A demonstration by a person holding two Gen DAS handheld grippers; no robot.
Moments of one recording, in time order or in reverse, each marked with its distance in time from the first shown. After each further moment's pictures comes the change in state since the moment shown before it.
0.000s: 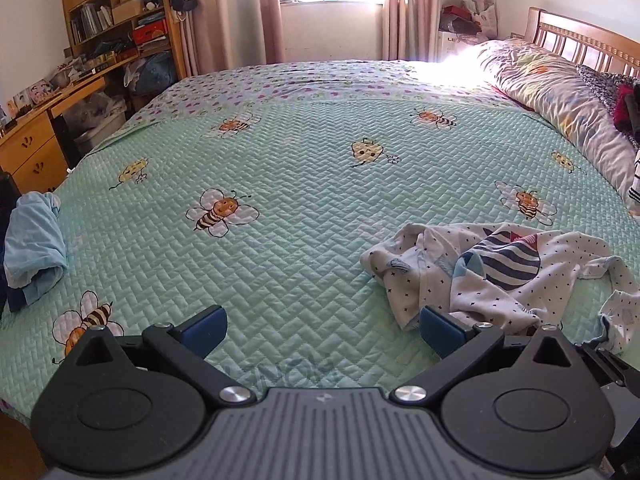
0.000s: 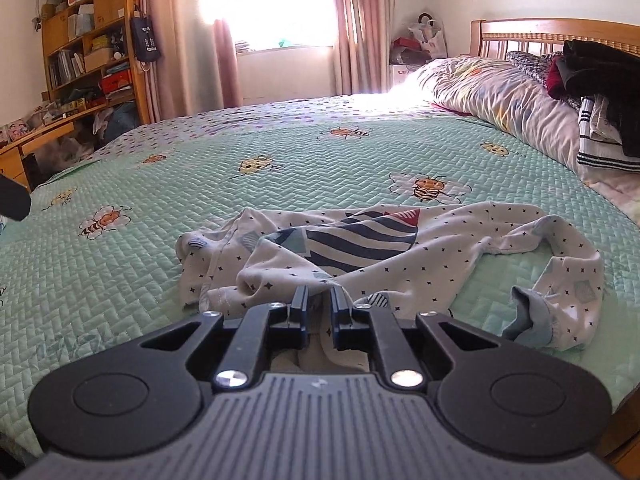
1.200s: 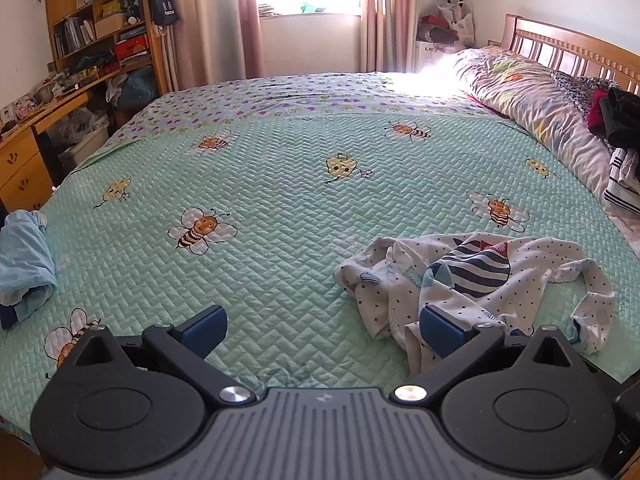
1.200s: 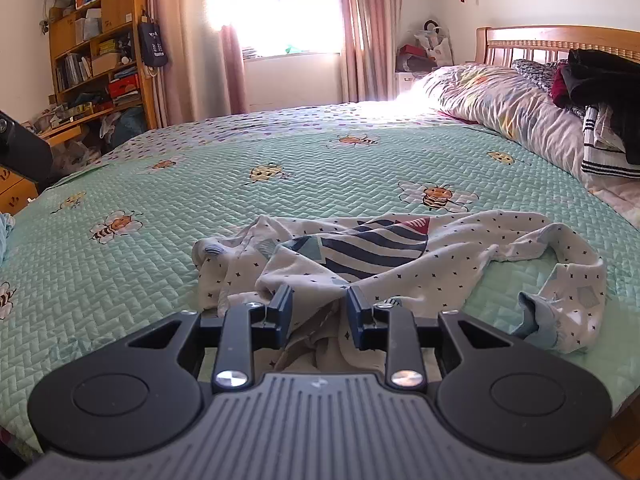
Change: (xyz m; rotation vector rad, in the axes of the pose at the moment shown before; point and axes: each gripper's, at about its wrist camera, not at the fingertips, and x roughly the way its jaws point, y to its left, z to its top) left arm -0.019 -0.013 0.006 0.027 -0.032 -0.050; right arm -0.009 0.008 0.004 -0.008 -0.017 0.016
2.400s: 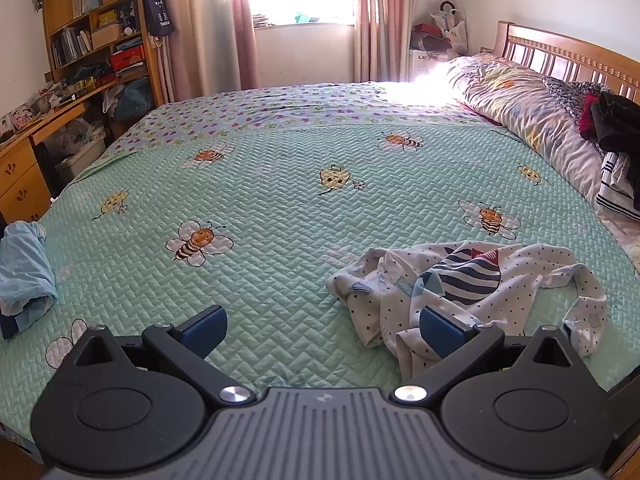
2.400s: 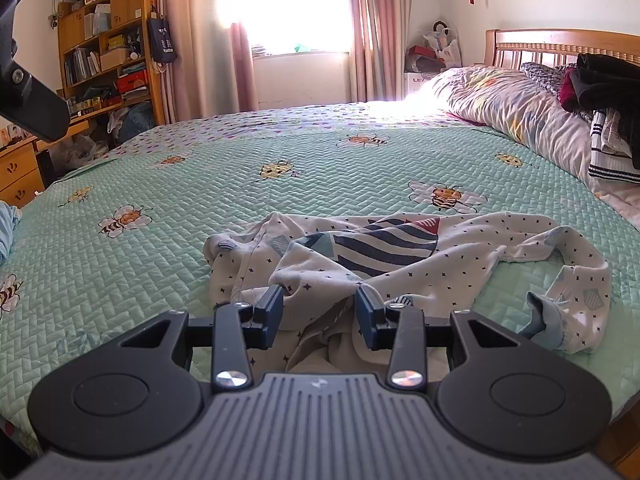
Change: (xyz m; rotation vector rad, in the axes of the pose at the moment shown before) left arm -0.012 -0.005 0.003 0.014 -0.028 -0.009; right arm -0.003 0.008 -0.002 -0.017 0.004 0.016
